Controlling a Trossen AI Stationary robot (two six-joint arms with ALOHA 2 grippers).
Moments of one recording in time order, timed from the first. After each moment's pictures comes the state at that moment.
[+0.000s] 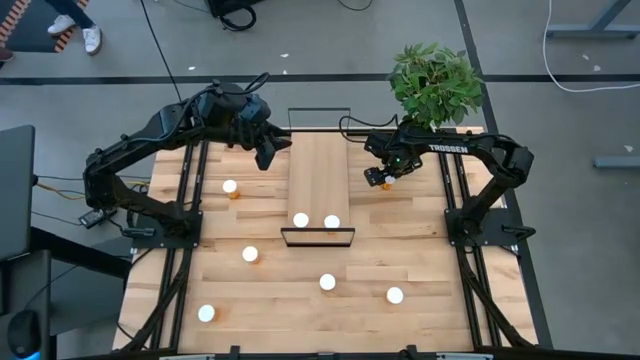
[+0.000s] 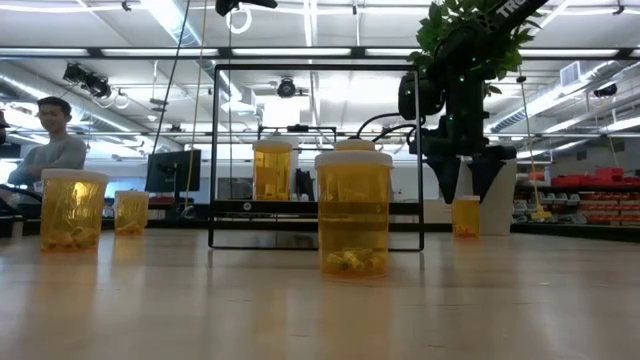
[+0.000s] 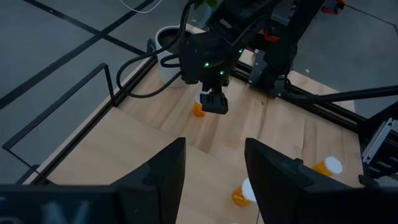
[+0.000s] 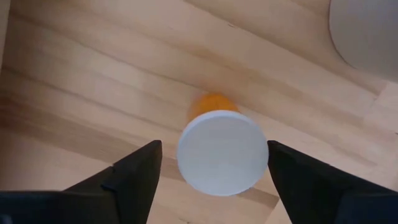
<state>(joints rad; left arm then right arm) 0.36 1.33 1.65 -0.84 0.07 -0.20 -0.54 1.61 1.07 -0.93 0.03 0.66</state>
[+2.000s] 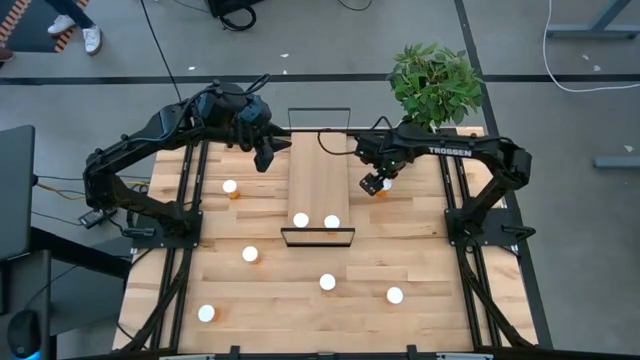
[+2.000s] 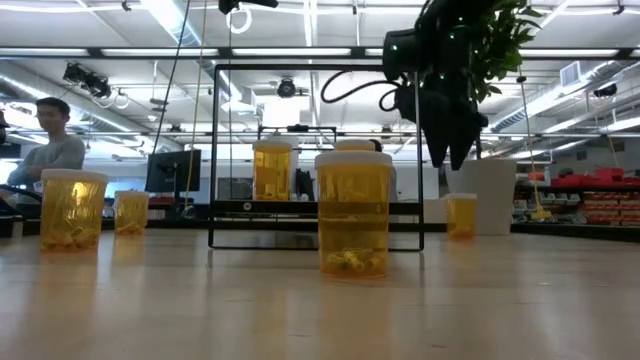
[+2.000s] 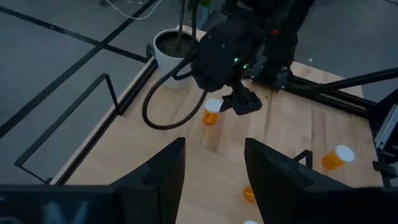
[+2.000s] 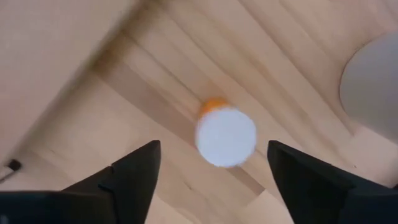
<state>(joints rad) 0.36 1.33 1.65 -0.83 0.07 -0.10 -0.39 1.61 1.26 -1.11 0.07 0.44</state>
